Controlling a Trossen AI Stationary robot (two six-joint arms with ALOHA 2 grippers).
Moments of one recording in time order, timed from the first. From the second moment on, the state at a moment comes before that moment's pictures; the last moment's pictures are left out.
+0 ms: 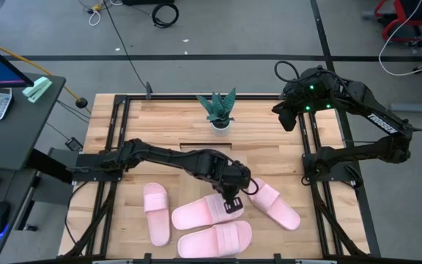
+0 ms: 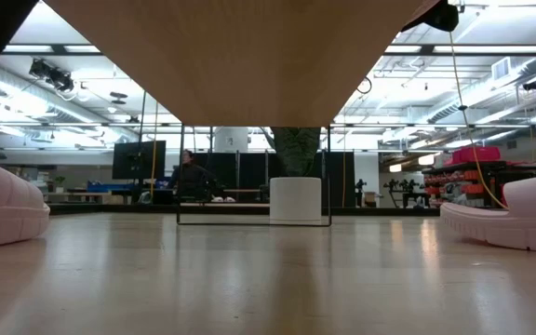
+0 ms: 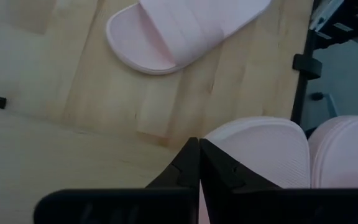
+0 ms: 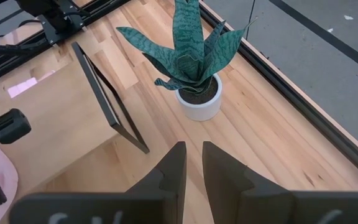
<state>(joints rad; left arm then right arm) -0.24 2.26 2.35 -1.11 0.03 -0.56 -0.47 1.09 1.45 -1.13 -0.09 0.22</state>
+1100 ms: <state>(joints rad) -0.36 2.05 2.36 -1.44 -0.47 -1.00 -0.47 1.02 1.45 -1.15 -0.08 0.21</state>
